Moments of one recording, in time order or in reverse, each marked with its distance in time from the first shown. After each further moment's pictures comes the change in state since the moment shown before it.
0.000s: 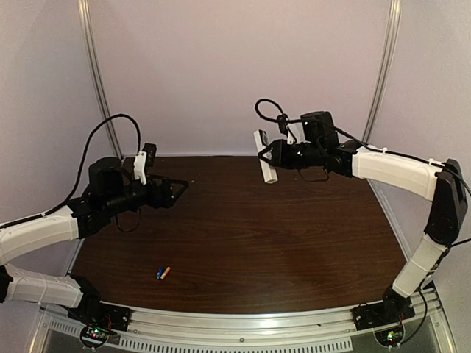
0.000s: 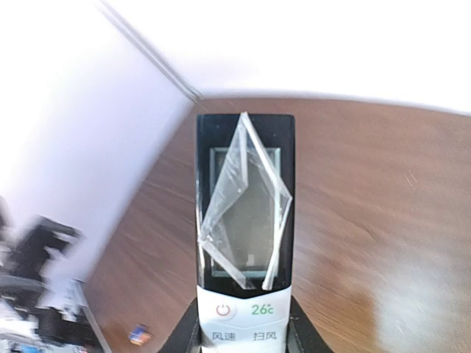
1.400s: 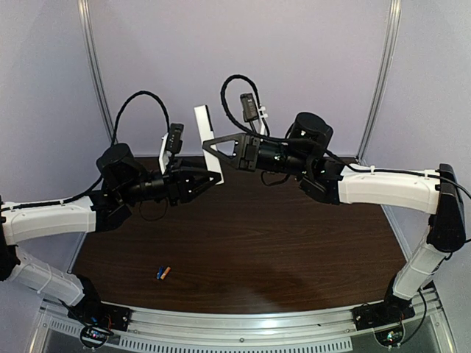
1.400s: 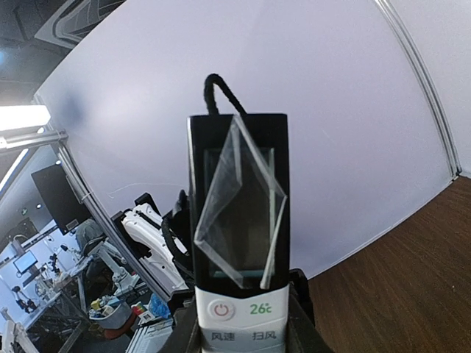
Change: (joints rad) left arm -0.214 0.188 0.143 0.476 0.491 -0.101; right arm 0.313 -0.047 -0.056 0.769 -0.343 0.227
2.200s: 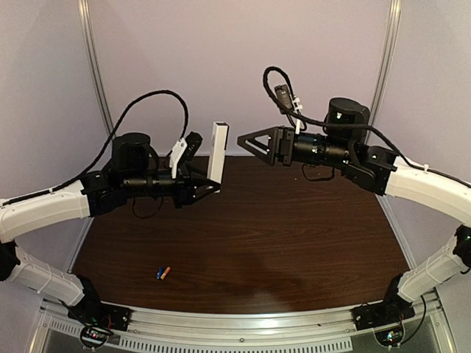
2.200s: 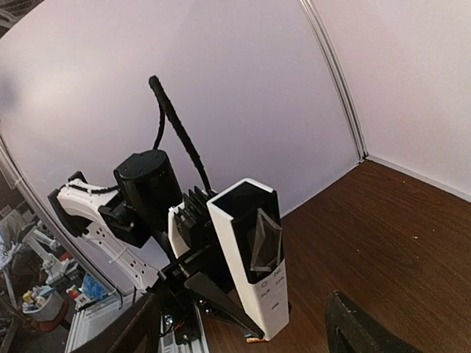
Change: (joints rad) left arm 0.000 -0.007 0.169 -0.592 -0.229 0.376; right arm -0.072 -0.264 -0.038 -0.452 0.139 -0.233
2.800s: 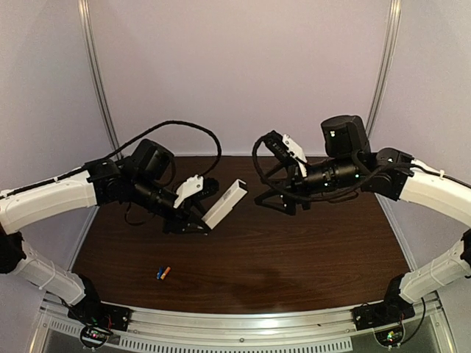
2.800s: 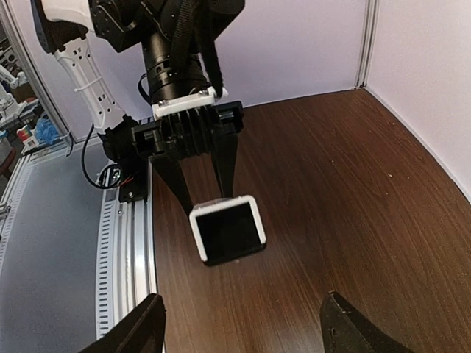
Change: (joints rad) left arm -0.031 0.080 0.162 -0.645 0.089 0.480; right arm 0.039 -0.104 -0.021 -0.539 -0.010 -0.585
